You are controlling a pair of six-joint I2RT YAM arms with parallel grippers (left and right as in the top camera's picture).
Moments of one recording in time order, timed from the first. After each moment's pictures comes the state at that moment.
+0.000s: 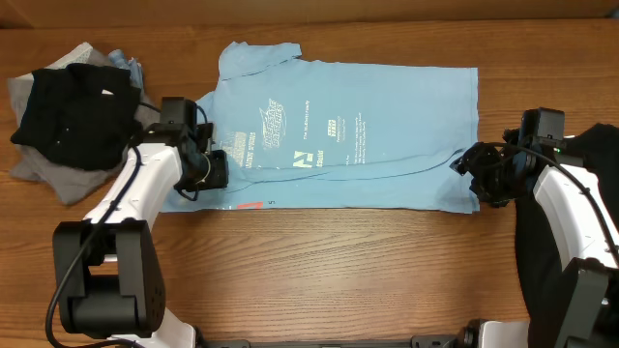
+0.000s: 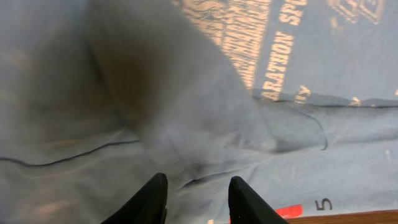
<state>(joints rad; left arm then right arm) -0.01 1.76 1.13 -0.73 0.15 -0.11 -0.23 1.56 1.03 -0.77 -0.35 0.52</state>
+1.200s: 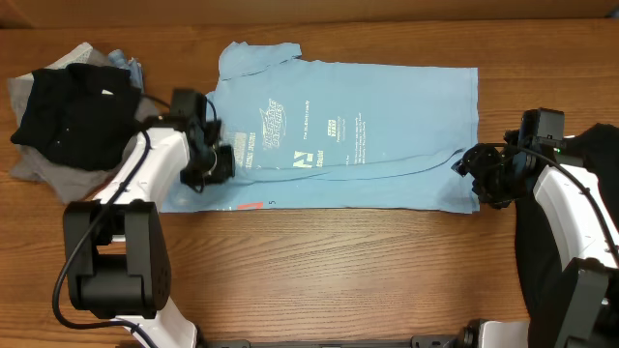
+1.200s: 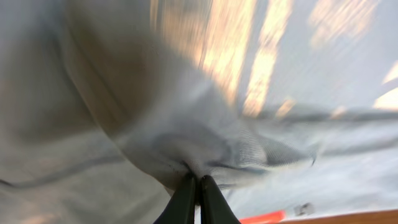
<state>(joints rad) -0.03 1.85 1.28 -0.84 0.16 -0.13 -0.23 1.56 1.03 -0.77 -0.32 0.51</state>
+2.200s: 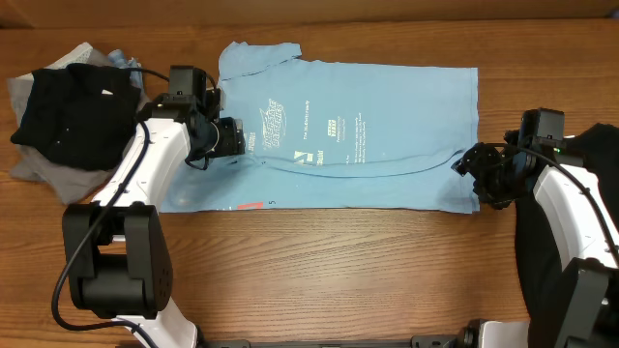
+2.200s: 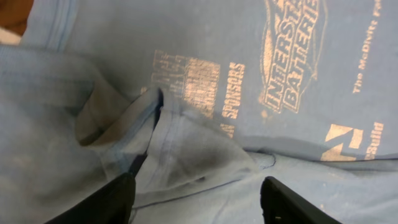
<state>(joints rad) -0.05 1.85 1.33 -0.74 0.16 -0.18 -0.23 1.56 1.03 -0.77 -0.32 0.51</state>
